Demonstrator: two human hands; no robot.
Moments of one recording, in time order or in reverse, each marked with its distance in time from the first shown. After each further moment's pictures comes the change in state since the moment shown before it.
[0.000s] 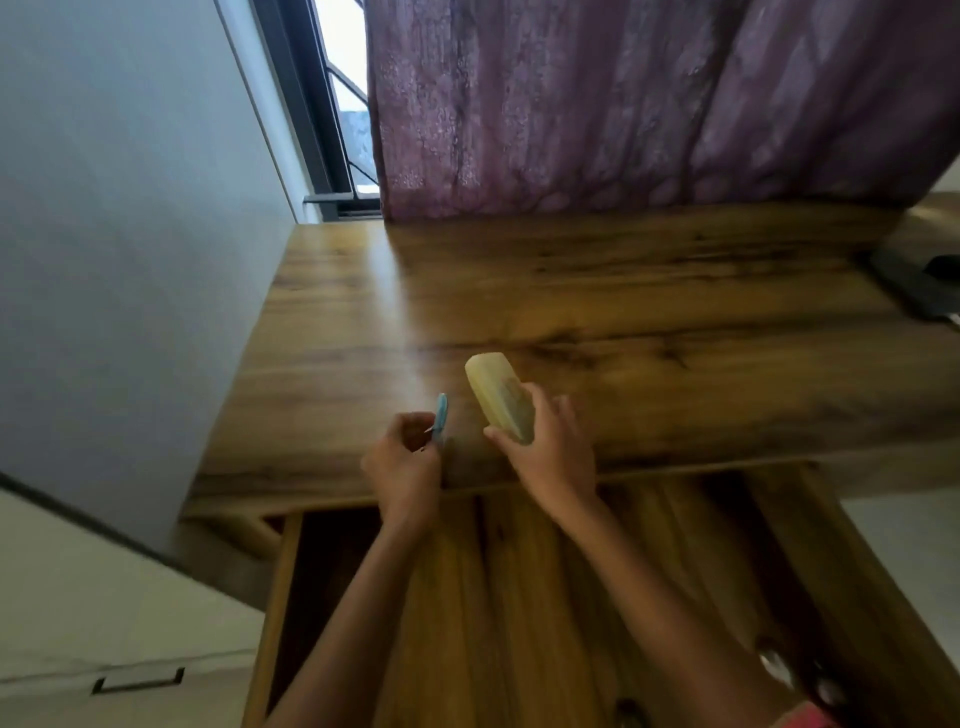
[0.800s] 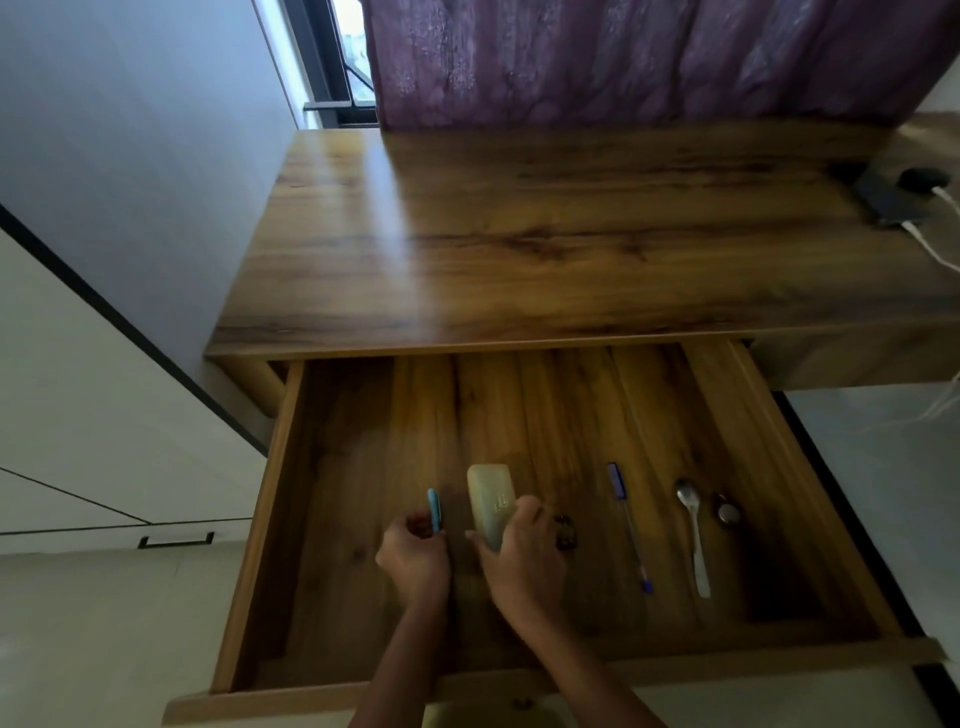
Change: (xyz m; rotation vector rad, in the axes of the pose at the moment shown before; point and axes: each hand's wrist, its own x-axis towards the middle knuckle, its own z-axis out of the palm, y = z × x) left_hand -0.206 -0.121 -0.022 0.173 0.103 -0.495; right_hand -0.239 0.075 0.029 -0.112 -0.200 0.272
